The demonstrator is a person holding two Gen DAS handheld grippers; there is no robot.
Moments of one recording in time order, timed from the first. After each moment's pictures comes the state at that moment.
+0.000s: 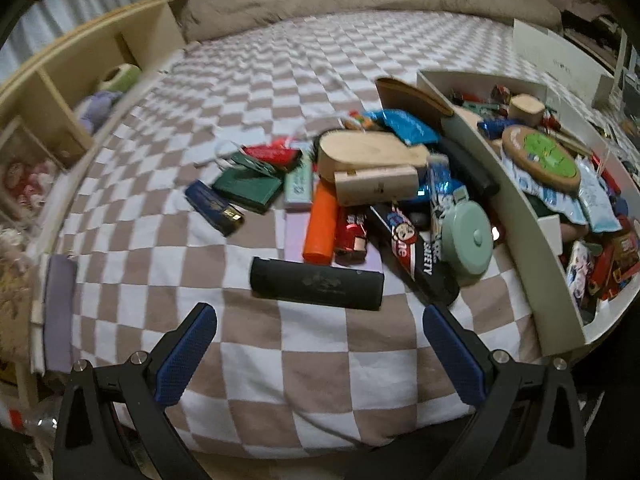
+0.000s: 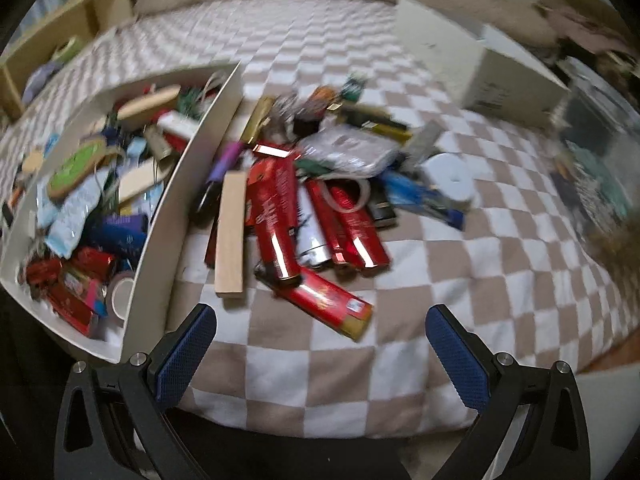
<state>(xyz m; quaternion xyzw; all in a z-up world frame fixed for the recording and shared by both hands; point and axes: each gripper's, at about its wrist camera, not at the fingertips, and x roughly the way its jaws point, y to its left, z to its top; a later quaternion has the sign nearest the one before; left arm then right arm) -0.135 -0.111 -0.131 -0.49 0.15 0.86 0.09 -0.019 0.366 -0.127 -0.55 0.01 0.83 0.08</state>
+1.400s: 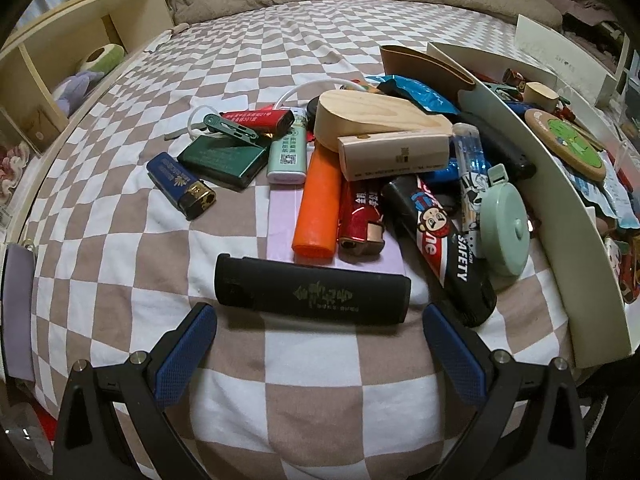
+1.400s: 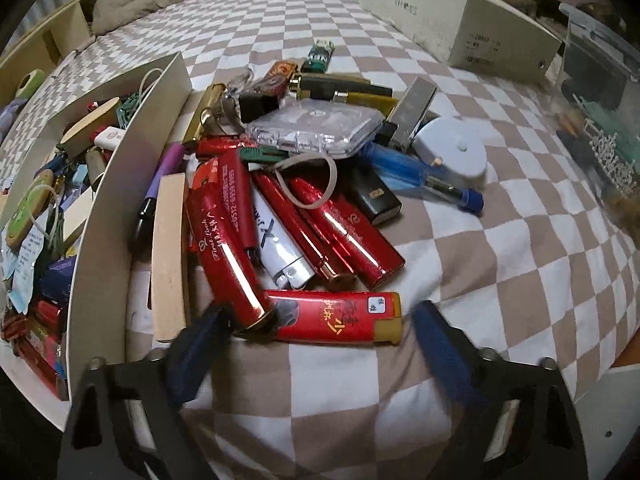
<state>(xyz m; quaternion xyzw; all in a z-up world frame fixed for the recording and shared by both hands) -0.156 -0.121 -0.170 -0.50 0.13 0.85 0.11 -0.041 0.411 -0.154 -0.55 0.08 0.82 0.13</state>
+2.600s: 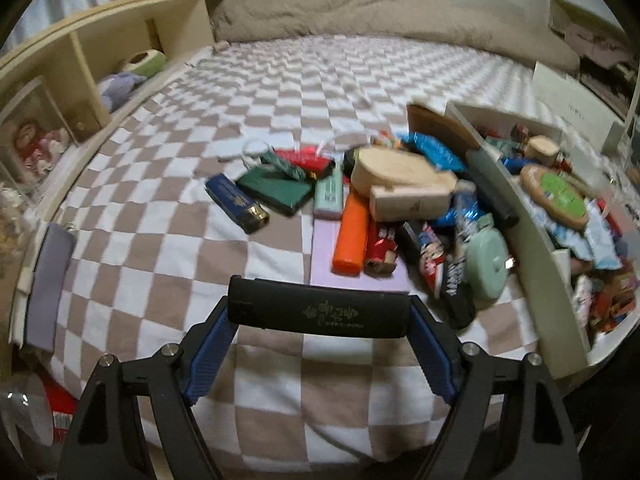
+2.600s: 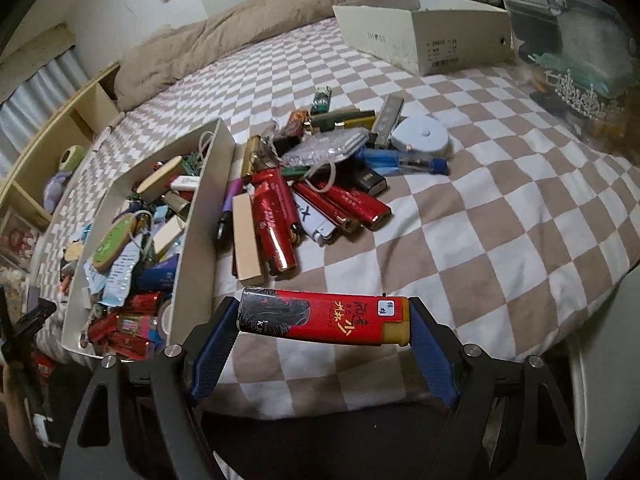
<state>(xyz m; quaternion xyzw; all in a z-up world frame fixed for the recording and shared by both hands) -0.132 -0.140 -0.125 -0.44 0.08 0.89 0.07 0.032 0.403 -0.113 -0.46 0.21 0.86 0.09</state>
